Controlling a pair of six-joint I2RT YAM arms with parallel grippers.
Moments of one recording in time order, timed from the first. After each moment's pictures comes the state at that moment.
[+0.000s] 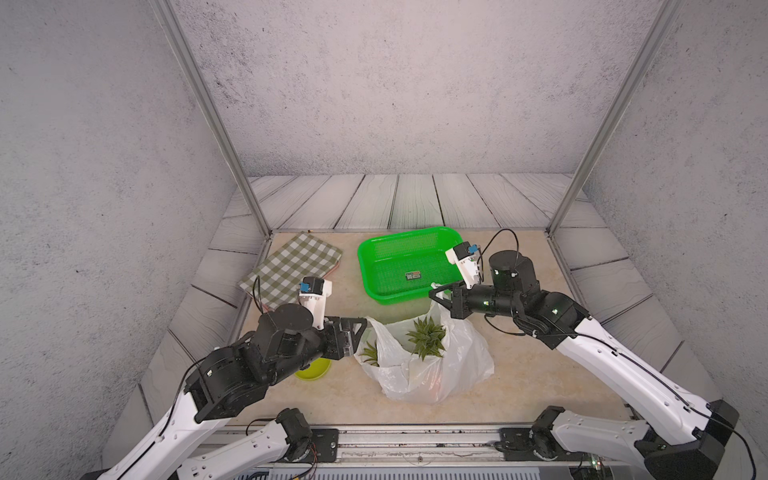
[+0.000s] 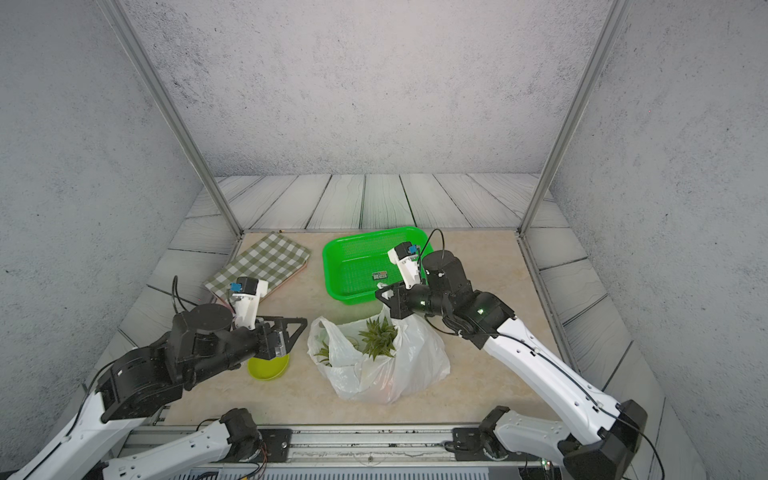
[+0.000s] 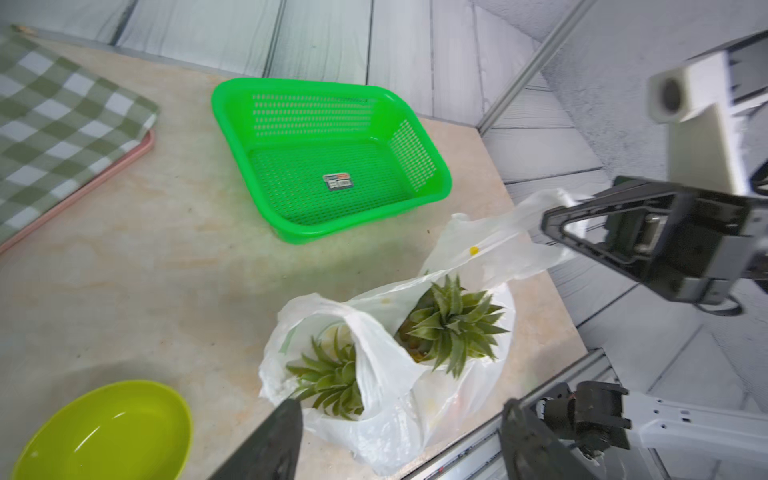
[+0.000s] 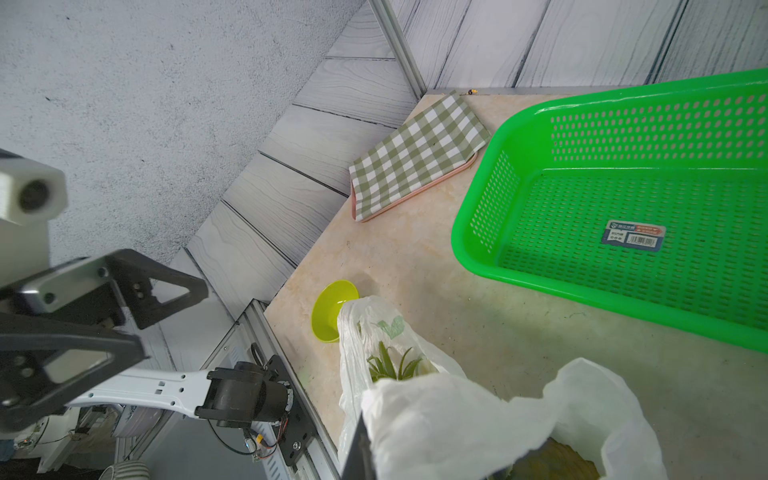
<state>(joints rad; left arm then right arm) -0.90 0.72 1.13 -0.99 -0.18 -0.69 0.71 1.14 1.20 -0.53 -0.40 0.42</state>
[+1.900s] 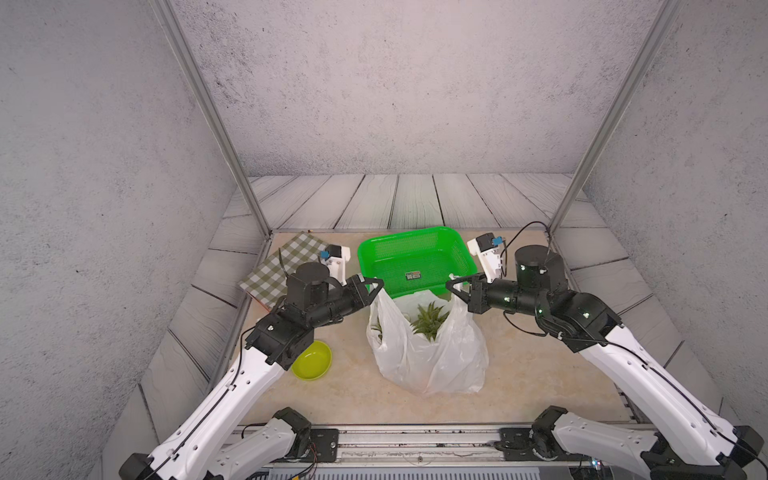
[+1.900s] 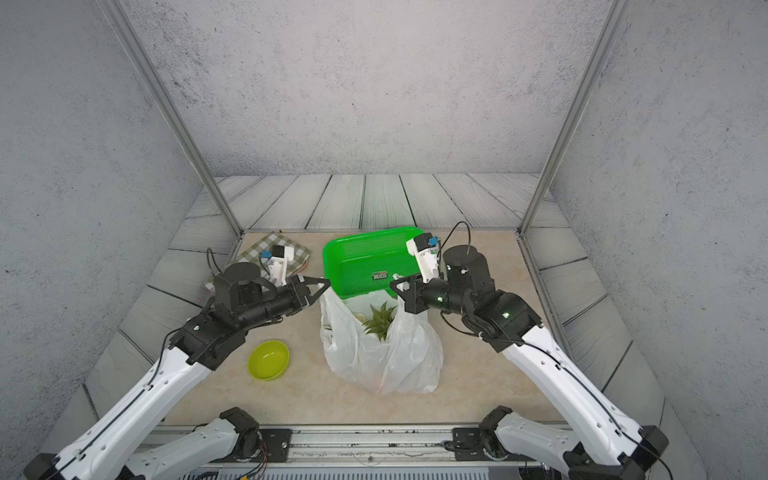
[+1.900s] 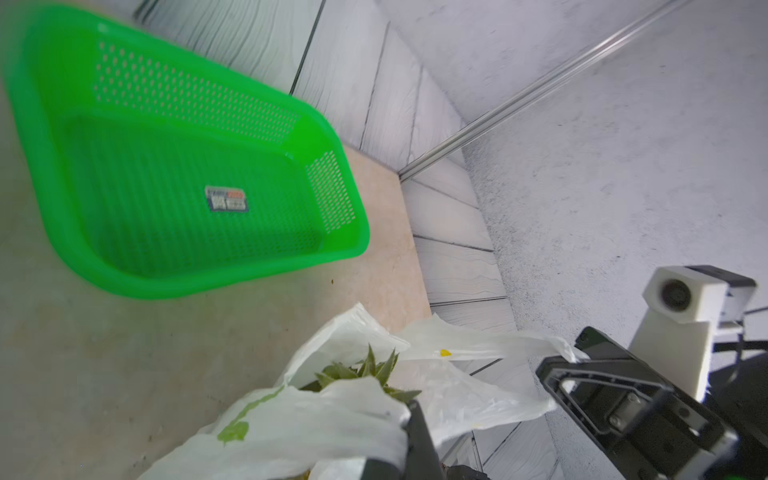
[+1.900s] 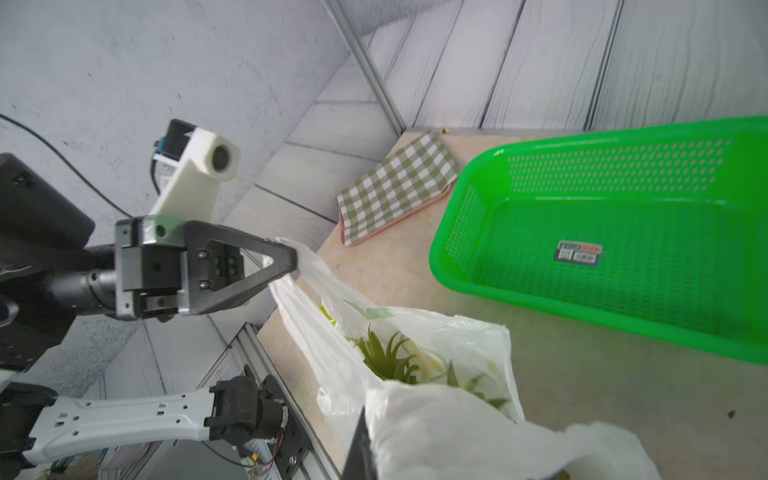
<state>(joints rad) -0.56 0.94 1.11 -0.43 0.30 -0.85 0.63 1.07 1.34 -0.68 -0.34 0.40</state>
